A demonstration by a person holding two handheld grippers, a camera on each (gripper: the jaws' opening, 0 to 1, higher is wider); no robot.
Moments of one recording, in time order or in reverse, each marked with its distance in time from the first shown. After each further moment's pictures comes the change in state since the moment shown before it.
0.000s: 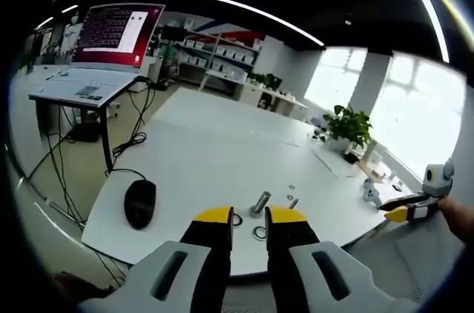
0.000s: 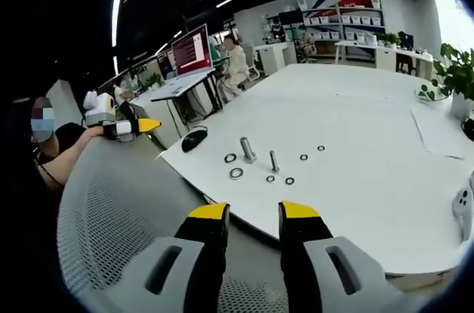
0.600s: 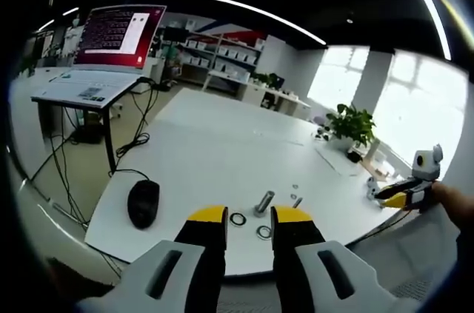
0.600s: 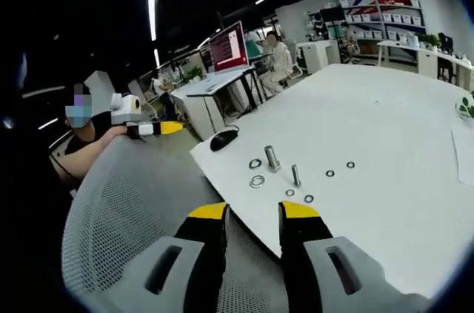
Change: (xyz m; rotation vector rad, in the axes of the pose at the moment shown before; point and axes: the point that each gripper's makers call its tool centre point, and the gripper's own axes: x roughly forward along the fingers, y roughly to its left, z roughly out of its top) left arm 0.000 0.001 -0.004 0.020 0.013 0.013; right arm 0.026 -0.014 0.029 -0.091 0.024 0.213
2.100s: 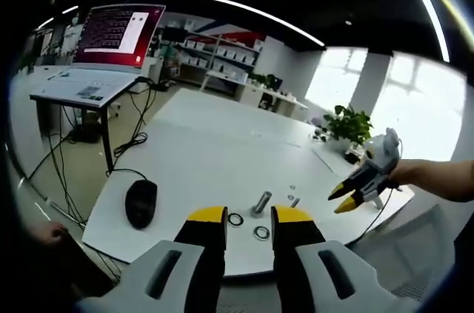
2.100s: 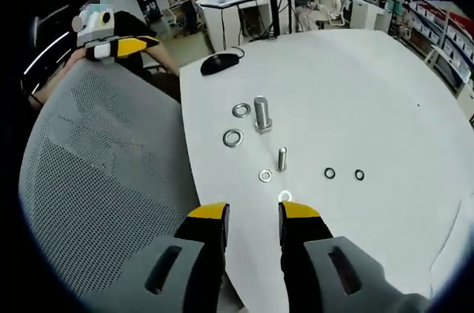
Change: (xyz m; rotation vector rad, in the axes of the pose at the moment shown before) left arm 0.000 0.000 0.002 -0.017 -0.015 -0.012; right arm 0.091 -0.045 -0.026 -0.320 0.509 0.066
